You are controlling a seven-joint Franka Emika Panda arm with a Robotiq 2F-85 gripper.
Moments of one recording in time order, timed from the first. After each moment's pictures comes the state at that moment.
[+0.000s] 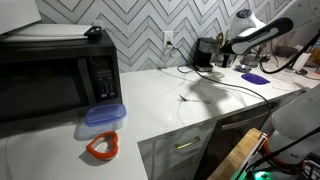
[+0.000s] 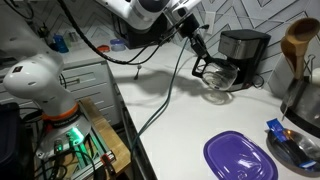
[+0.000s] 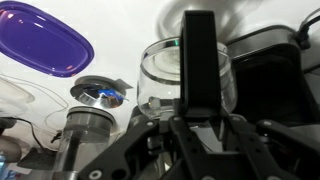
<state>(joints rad) -0.40 -0.20 -0.17 -2.30 -0.74 2.63 0.98</state>
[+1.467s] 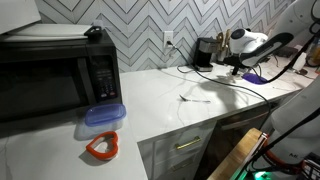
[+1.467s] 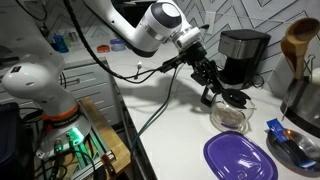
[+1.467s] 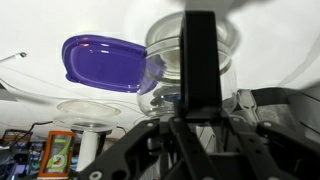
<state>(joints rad) -0.44 -0.05 -0.26 -2.28 -1.21 2.56 1.70</state>
